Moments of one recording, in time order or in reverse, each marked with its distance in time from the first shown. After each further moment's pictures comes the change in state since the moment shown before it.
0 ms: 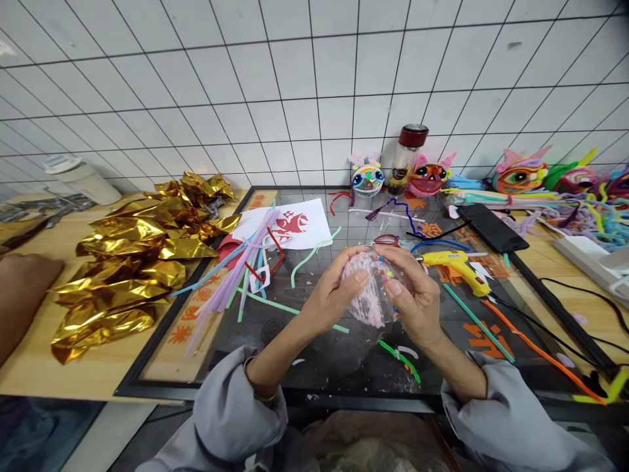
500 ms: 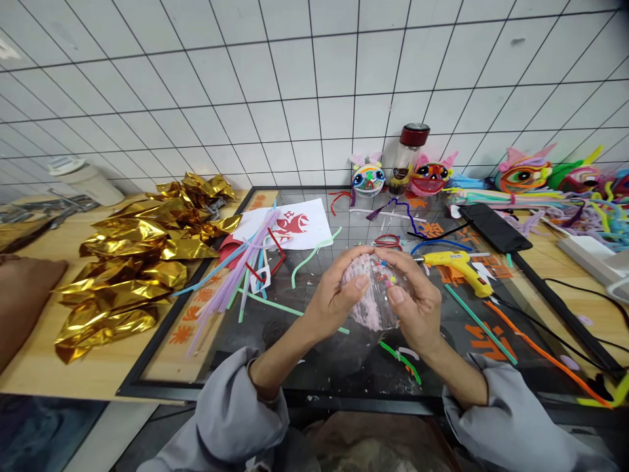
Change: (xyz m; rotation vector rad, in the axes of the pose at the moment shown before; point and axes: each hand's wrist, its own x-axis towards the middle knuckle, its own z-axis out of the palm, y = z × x) left_hand -0.002 -0.003 0.002 0.107 0.036 0.132; right_hand -0.004 -0.005 0.006 0.037 0.039 0.010
